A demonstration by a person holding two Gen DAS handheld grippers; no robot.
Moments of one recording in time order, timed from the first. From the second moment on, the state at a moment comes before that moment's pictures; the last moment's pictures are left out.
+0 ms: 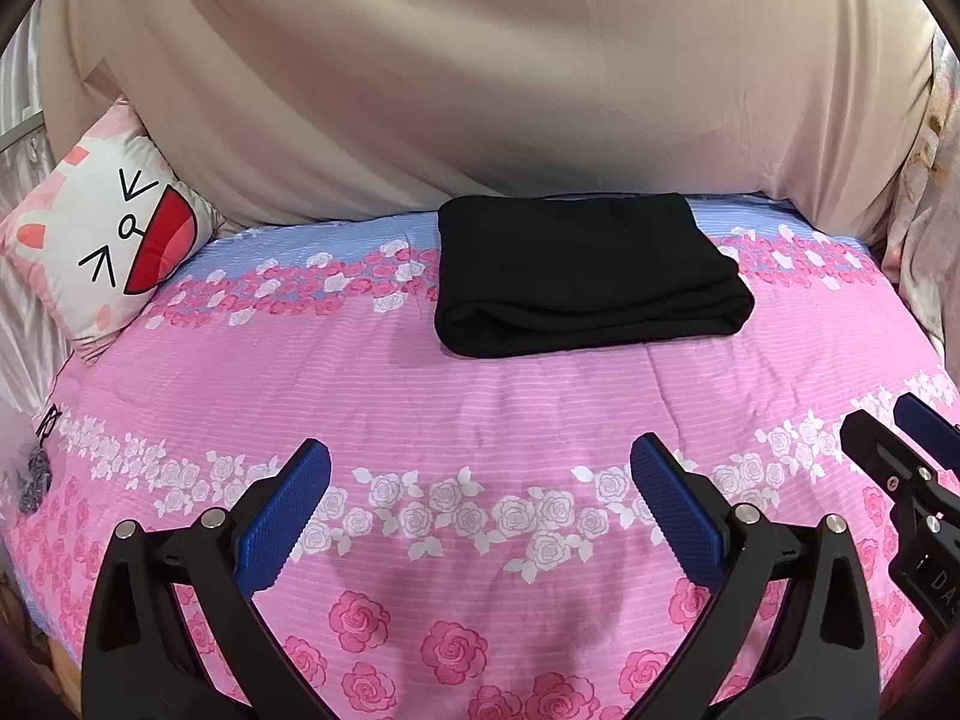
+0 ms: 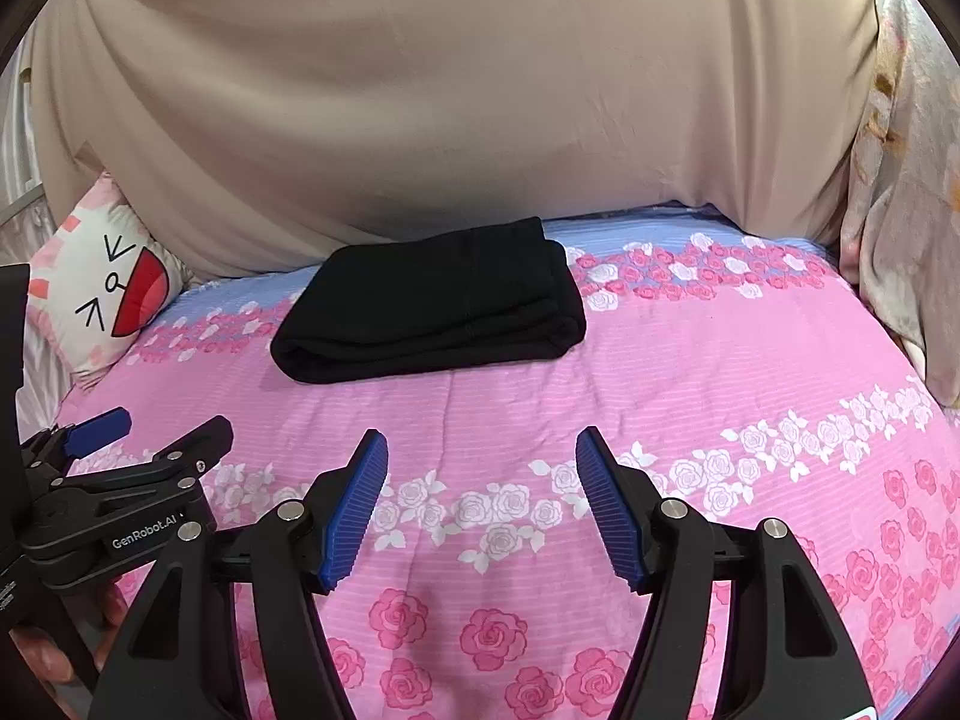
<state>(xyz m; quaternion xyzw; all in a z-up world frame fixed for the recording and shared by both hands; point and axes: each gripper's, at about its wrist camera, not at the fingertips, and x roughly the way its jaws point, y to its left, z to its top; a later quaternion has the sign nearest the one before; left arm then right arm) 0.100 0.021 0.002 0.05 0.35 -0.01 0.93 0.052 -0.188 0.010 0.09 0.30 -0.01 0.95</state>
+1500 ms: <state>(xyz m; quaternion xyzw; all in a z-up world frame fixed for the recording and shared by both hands) 0.103 0.022 -0.003 0.06 0.36 -0.02 0.93 0.053 -0.184 -0.002 0.09 0.31 -0.01 0.94</state>
